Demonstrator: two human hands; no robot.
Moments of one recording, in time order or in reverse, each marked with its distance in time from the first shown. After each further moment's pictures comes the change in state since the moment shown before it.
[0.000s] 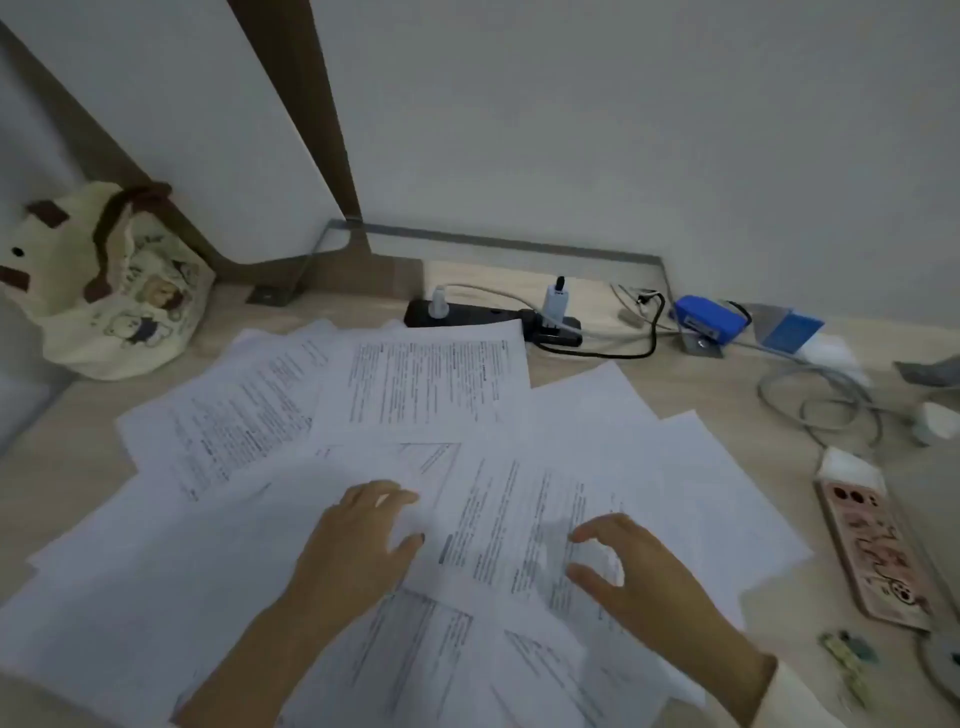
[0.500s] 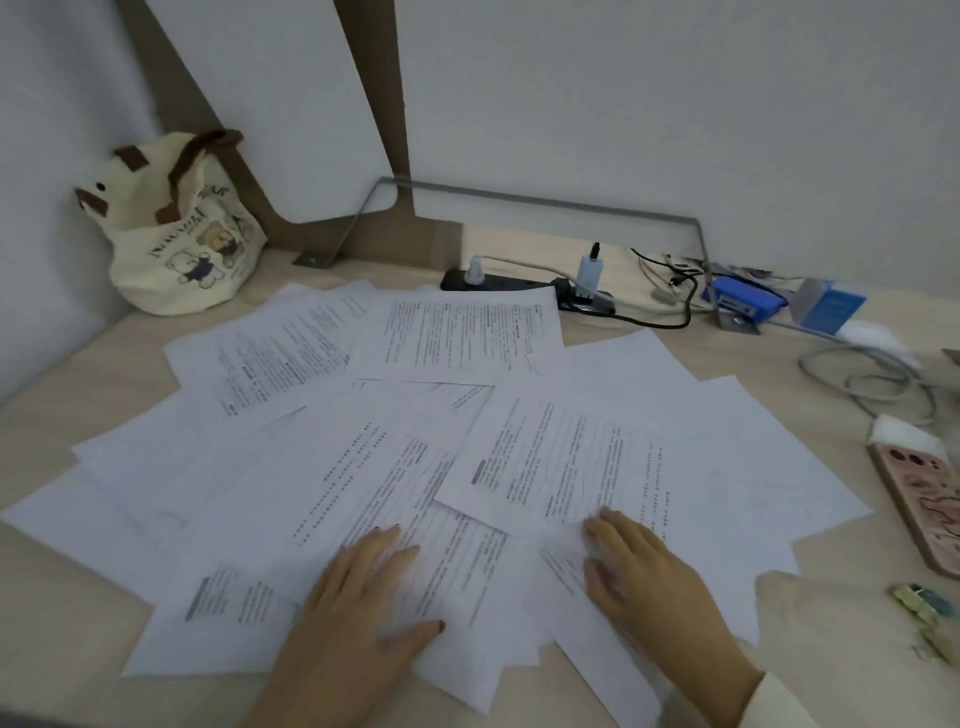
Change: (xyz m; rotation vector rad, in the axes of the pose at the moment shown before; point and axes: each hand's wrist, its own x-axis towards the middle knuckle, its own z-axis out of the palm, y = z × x) left_hand -0.108 -0.052 0.102 0.096 0.012 0.002; right_hand -0.033 0.035 0.097 -0.524 0.242 -0.260
